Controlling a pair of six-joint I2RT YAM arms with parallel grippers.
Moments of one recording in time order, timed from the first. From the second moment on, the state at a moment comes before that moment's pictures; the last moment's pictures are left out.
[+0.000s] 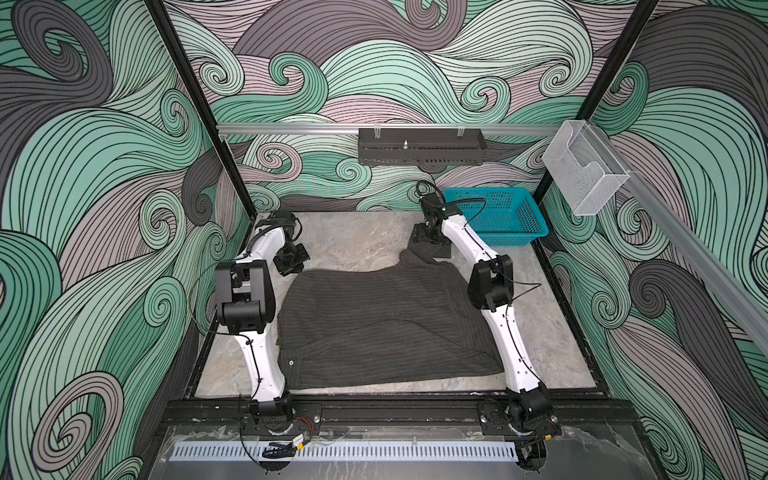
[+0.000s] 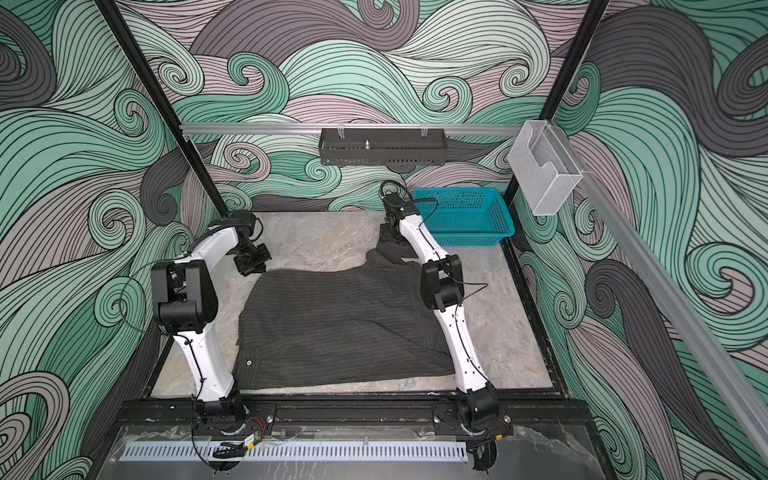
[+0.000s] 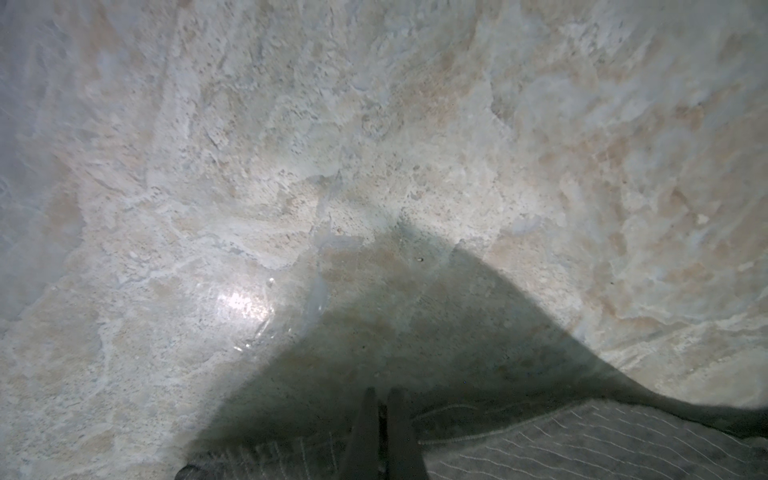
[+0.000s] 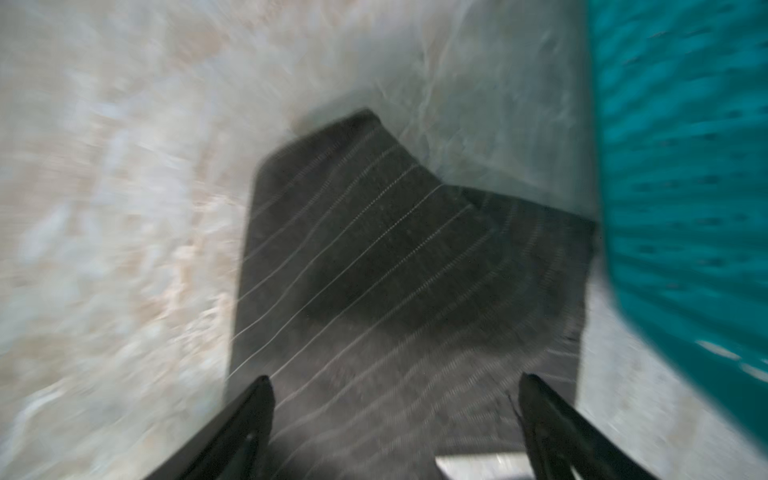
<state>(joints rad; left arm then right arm) 0.07 2.02 1.63 -1.02 0.04 -0.48 0.34 2.69 2.57 -1.07 0.16 0.39</state>
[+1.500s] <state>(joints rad) 0.07 1.76 1.39 -1.01 -0.04 -0.31 0.44 1.70 1.60 -0.96 0.22 0.08</state>
